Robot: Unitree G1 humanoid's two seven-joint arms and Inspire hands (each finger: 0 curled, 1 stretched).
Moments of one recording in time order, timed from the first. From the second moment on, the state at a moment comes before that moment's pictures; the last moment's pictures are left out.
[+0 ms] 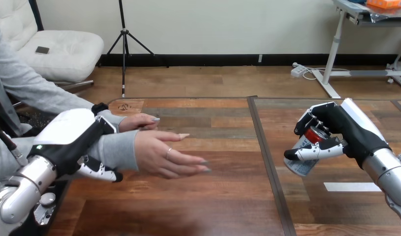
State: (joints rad) left arm -0.31 0.74 -0.20 0.58 0.56 -0.53 0.01; right arm -0.44 -0.55 0.04 0.84 -0.27 -0.51 0.14
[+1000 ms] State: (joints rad) left arm -0.30 0.71 -0.18 0.48 0.54 -0.51 0.00; right arm -0.44 -0.54 0.04 0.84 -0.27 -0.51 0.14
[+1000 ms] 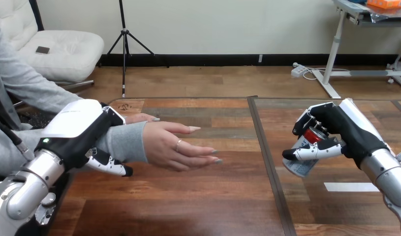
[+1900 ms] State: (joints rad) left arm -0.30 0.67 -0.17 0.45 0.52 -0.50 -0.05; right arm -0.47 -0.45 0.07 0.84 -0.27 -0.50 0.14
